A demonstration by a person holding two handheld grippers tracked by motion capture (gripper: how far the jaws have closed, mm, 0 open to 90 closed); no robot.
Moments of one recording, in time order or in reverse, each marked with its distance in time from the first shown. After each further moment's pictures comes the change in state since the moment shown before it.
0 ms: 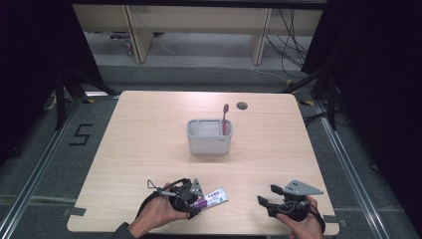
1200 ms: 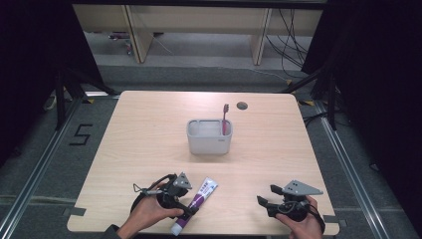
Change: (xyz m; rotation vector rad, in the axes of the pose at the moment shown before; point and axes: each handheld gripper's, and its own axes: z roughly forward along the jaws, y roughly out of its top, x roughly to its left) left arm 0.010 -0.021 -0.018 -0.157 -0.020 -0.147; right arm 0.000 0.000 0.001 -0.001 0.003 0.001
